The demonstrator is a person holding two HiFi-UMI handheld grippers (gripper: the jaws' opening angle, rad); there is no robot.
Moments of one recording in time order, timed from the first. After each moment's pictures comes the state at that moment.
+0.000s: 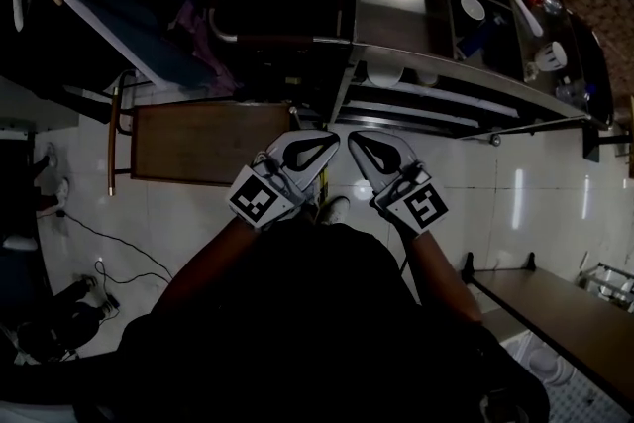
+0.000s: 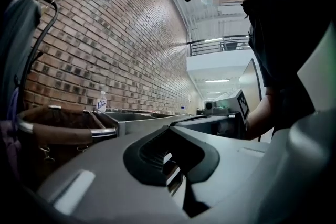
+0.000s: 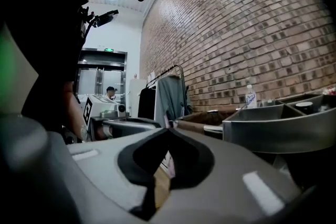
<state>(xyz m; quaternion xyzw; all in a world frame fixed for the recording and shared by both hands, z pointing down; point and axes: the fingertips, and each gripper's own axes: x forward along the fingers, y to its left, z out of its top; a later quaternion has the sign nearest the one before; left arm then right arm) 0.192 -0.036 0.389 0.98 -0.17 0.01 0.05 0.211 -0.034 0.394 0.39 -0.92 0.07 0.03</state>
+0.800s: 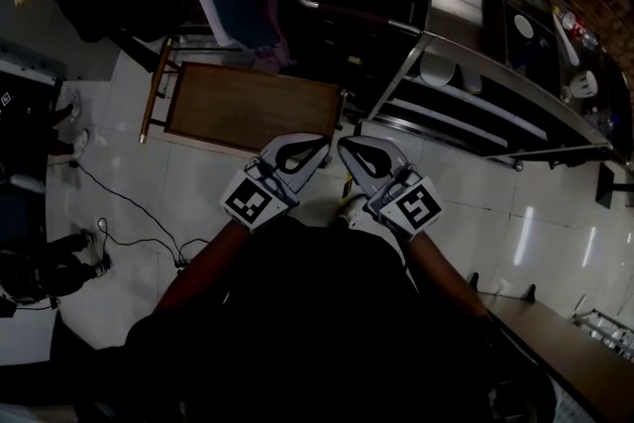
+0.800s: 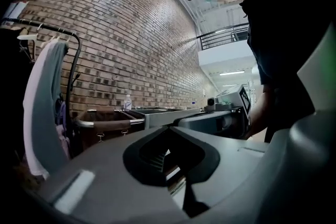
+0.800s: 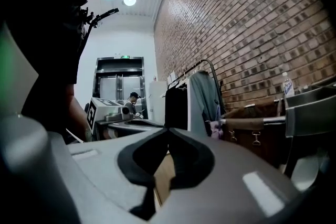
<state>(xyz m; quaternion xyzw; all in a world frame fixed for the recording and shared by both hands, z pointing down) 0.054 0.028 0.387 0.96 -0.26 0.04 0.03 0.069 0.033 0.385 0.28 -0.95 0.09 0.01</state>
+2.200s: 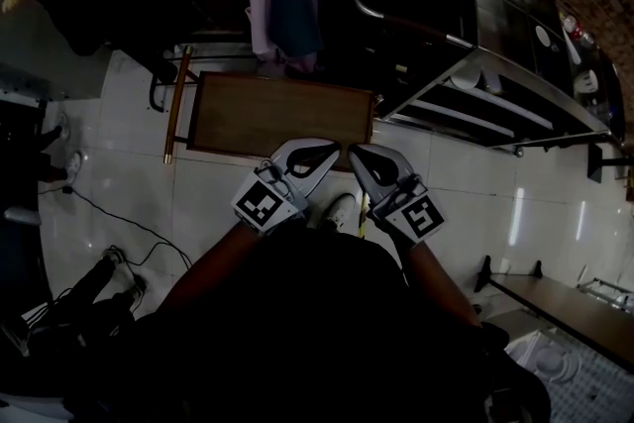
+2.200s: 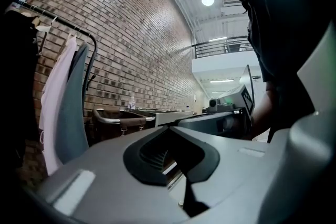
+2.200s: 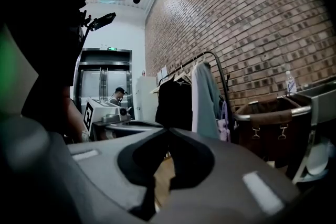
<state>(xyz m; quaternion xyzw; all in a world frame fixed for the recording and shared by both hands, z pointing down) -0.104 0.009 0.393 0.98 -0.21 0.01 0.05 -0.088 0.016 0.391 0.37 -0.93 0.09 0.03</state>
